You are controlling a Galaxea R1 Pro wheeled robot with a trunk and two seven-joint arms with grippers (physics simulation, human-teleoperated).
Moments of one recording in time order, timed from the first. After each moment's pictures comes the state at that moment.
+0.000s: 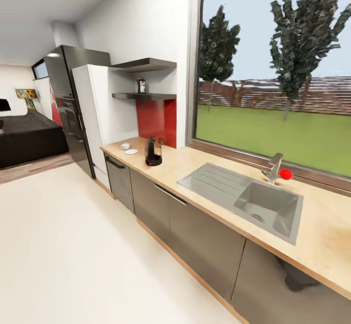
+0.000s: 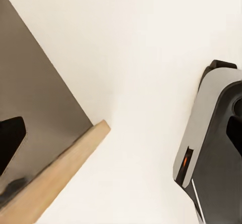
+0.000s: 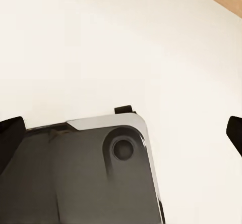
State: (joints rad) left arm -0.05 0.20 0.29 -0.08 -0.09 -0.04 0.06; right arm -0.02 0.00 -0.12 -0.23 -0.06 -0.18 -0.02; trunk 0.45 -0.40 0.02
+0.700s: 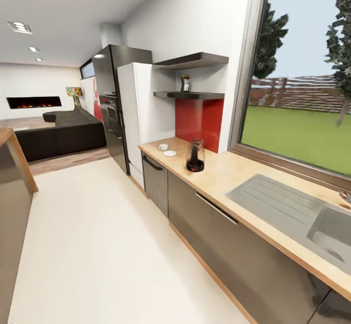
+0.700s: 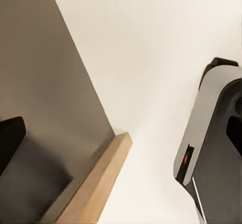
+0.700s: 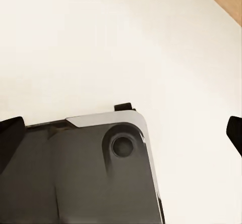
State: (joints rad) left arm -0.05 0.20 0.29 -0.08 -0.09 -0.04 0.06; right arm -0.02 0.00 -0.12 -0.23 -0.06 -0.18 -0.02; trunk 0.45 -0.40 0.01
